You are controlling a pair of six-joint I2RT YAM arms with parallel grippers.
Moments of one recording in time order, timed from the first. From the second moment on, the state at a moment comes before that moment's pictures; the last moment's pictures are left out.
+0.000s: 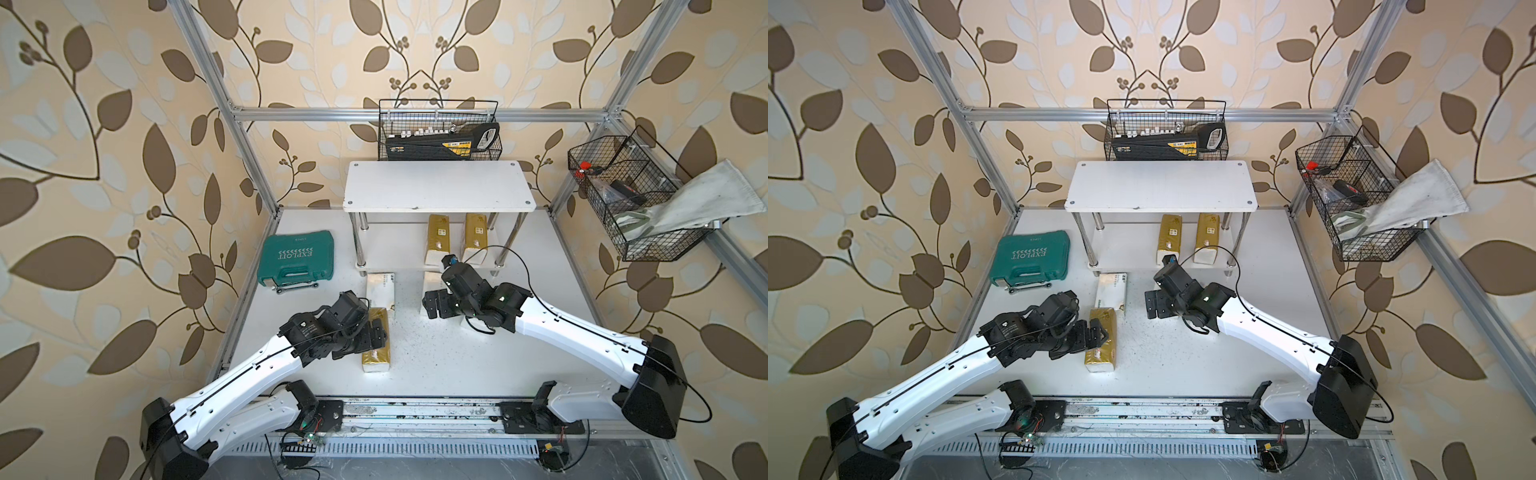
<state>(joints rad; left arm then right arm) -0.88 0.94 0.77 -0.93 0.04 -1.00 0.82 1.31 1.02 -0.63 0.20 0.60</state>
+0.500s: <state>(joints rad) -1.06 1.17 0.80 -0.98 -0.16 -1.21 0.82 1.14 0.87 -0.63 0.22 0.63</state>
